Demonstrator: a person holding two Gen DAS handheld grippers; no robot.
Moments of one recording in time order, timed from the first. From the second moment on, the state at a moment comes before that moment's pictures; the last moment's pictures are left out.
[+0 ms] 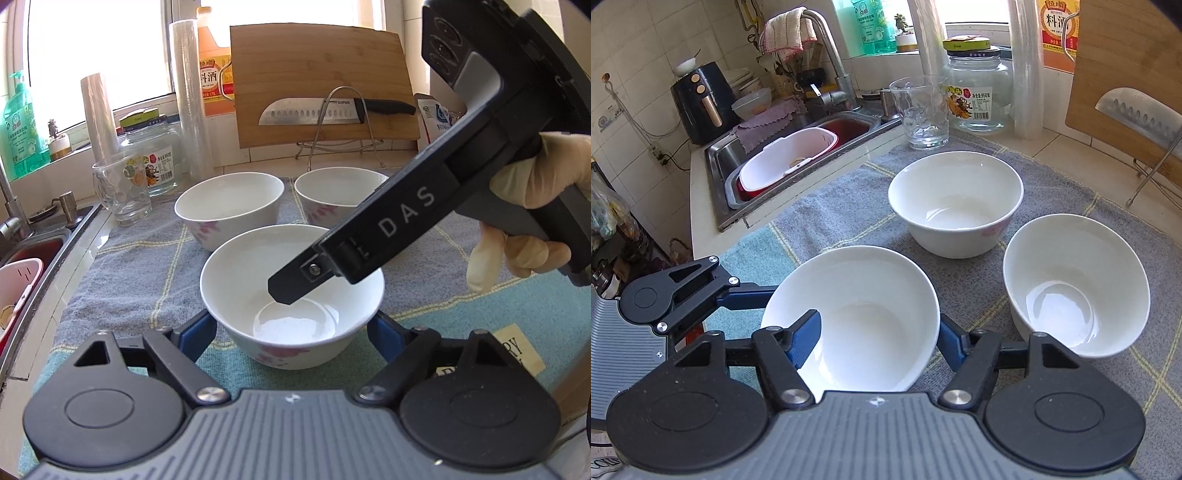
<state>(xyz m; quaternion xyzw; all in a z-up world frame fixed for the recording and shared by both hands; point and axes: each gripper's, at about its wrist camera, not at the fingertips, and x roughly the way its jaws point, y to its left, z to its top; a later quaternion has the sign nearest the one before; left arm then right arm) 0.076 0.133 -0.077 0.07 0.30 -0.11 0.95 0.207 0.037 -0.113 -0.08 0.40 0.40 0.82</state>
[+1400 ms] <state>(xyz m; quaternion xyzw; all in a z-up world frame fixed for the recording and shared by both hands) 0.063 0.048 -0.061 0.11 0.30 -0.28 0.91 0.130 -0.082 -0.093 -0.01 0.40 0.27 0.88</state>
